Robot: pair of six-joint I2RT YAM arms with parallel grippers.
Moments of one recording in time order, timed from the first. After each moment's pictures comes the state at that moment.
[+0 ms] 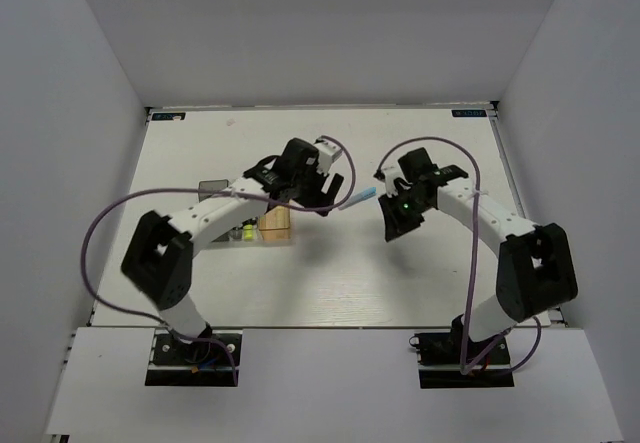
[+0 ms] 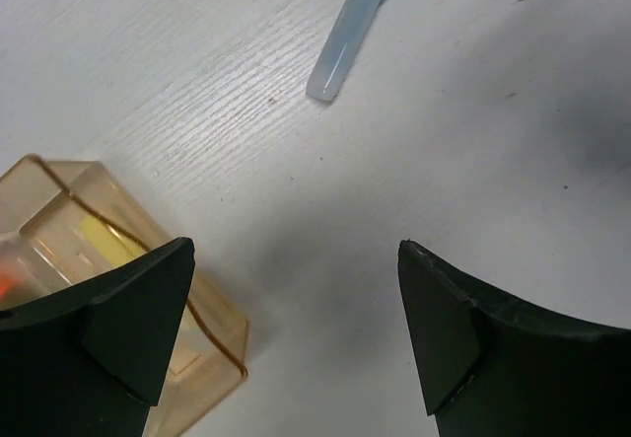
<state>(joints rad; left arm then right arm) -0.68 1.58 1.20 -0.38 0.03 -0.05 0.44 1.55 1.14 -0.78 -0.32 -0.07</state>
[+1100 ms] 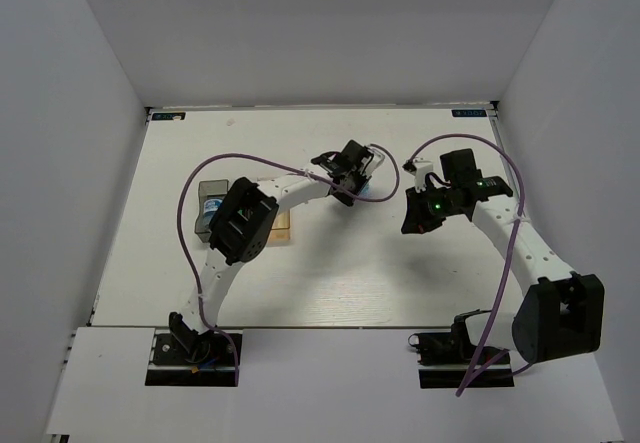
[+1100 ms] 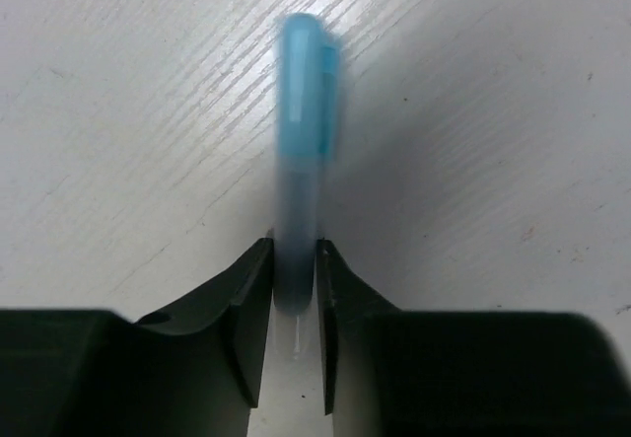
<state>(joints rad) -0.77 2.29 1.81 -0.48 -0.07 0.01 0.23 1.28 1.00 -0.83 -0.55 -0.19</state>
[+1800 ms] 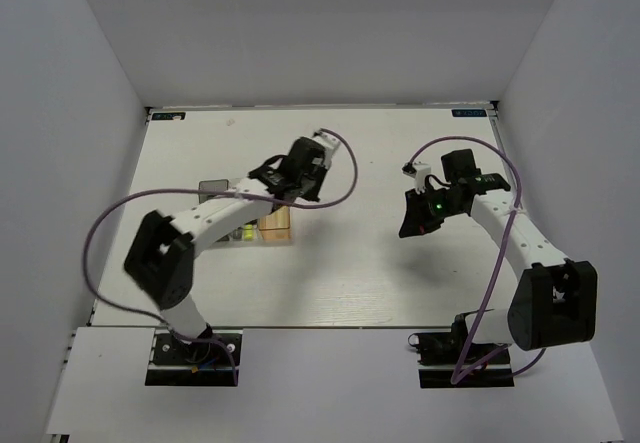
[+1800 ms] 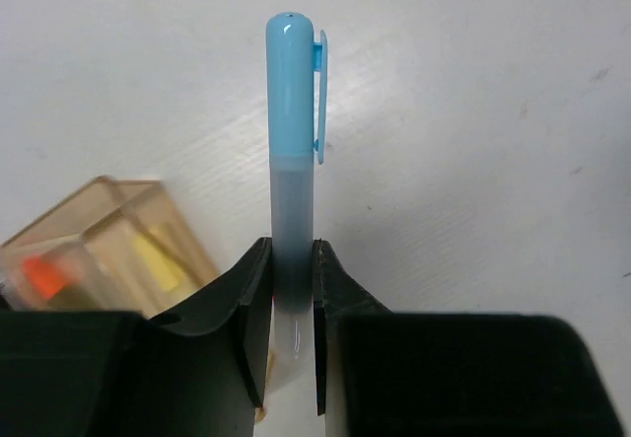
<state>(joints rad) -0.74 1.79 1.35 -0.37 -0.19 -0.07 0.19 1.33 1.00 -0.85 -0.66 -0.24</state>
